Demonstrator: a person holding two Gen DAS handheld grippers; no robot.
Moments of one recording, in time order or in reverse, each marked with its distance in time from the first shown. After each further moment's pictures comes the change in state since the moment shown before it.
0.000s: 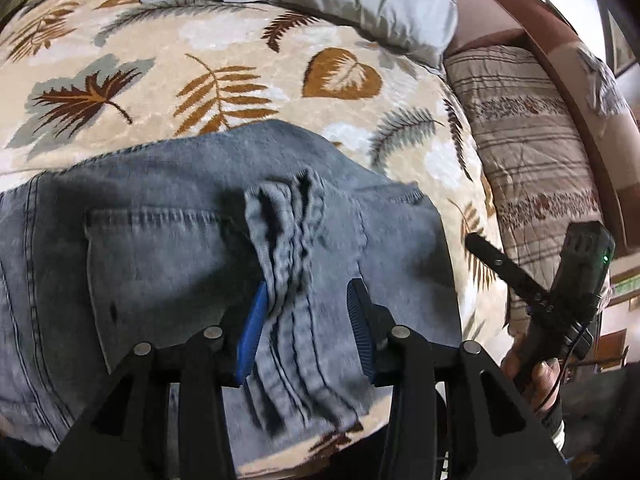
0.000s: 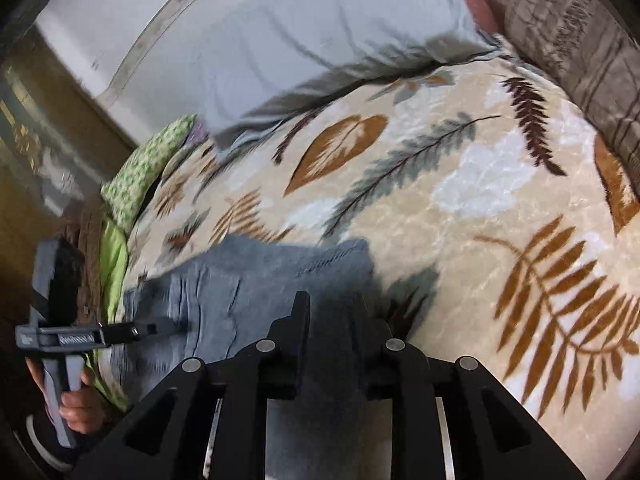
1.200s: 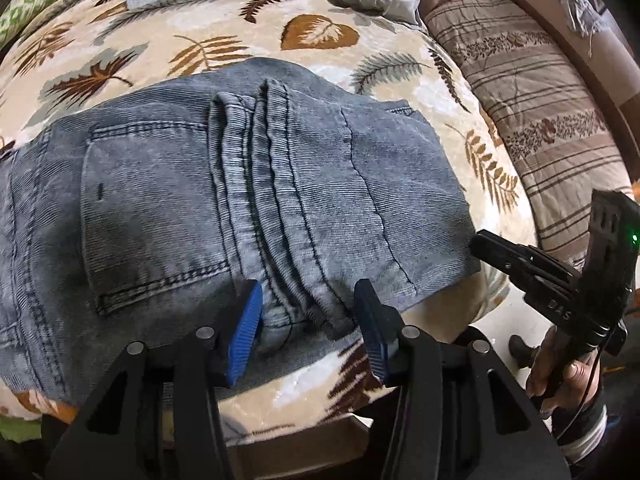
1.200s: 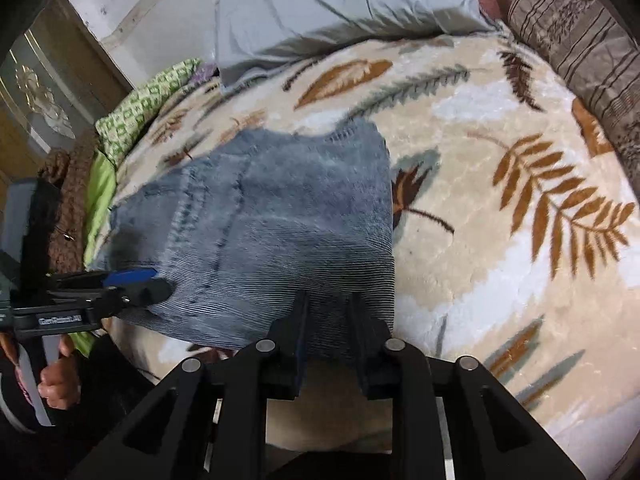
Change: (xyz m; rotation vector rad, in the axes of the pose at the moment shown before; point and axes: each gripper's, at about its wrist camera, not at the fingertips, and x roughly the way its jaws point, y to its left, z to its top) left arm 0.000 -0.015 -0.065 0.139 0.007 0.098; right arm -0.022 0.029 -0.086 -0.072 0.073 -0.095
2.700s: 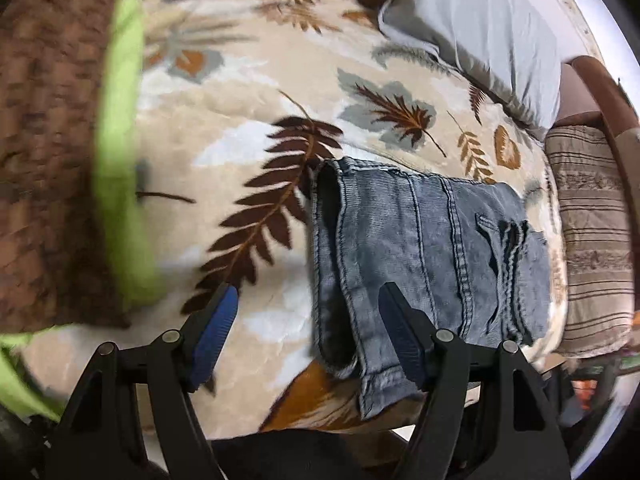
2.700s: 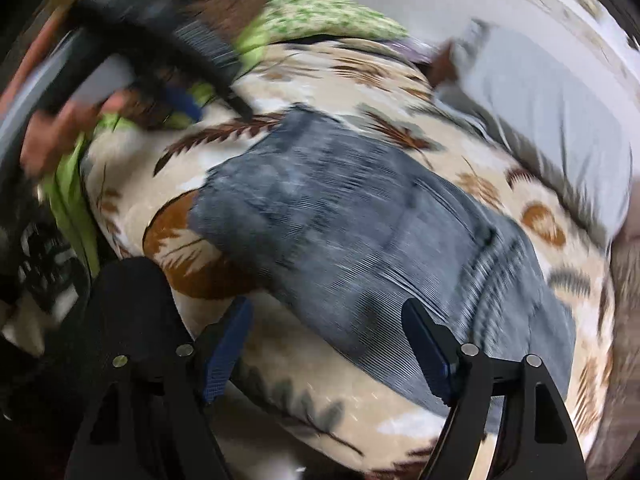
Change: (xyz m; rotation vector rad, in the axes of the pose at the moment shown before) left arm -0.090 0.269 -0.001 -0.342 -0.030 0.076; right arm 0.082 0.326 -0.056 -0.765 0.024 -0.172
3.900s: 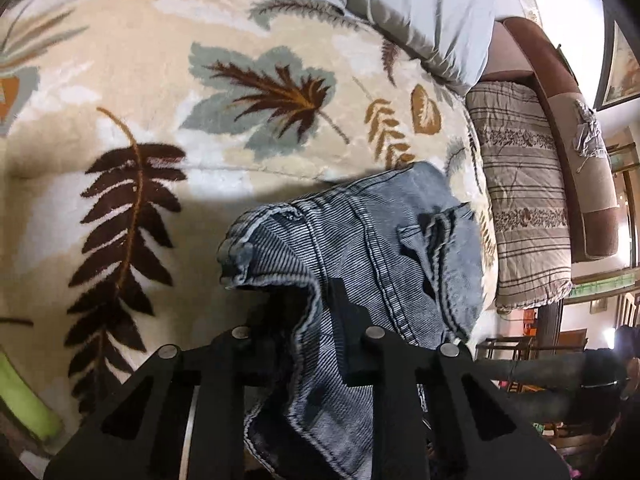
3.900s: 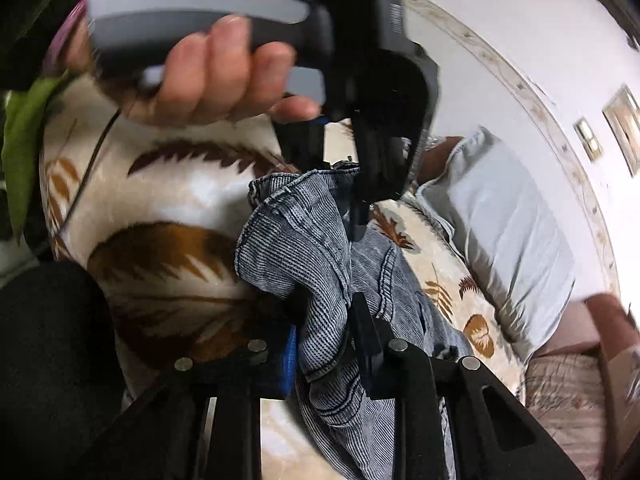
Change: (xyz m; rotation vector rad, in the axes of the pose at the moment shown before) left arm 0.039 -0.049 0.058 0.156 0.172 -0.314; right arm 0.025 0.058 0.036 -0.273 -0.169 -0.306
